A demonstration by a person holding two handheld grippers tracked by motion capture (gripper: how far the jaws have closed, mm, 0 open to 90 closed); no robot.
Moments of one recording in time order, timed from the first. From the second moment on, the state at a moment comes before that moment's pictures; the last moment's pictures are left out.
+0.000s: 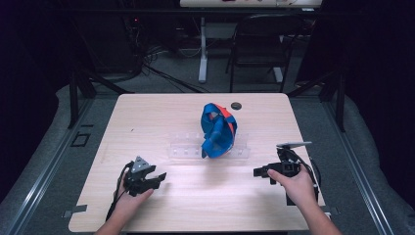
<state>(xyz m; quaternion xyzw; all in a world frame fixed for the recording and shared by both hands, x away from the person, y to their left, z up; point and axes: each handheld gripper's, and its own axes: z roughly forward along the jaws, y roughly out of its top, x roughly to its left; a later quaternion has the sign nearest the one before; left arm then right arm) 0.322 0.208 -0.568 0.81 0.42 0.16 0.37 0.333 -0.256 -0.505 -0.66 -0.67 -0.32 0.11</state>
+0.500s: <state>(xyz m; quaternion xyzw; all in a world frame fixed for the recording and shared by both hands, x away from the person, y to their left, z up) 0.322 0.208 -0.569 0.81 0.42 0.16 0.37 0.300 -0.256 -0.543 -0.63 -0.67 -0.38 0.02</state>
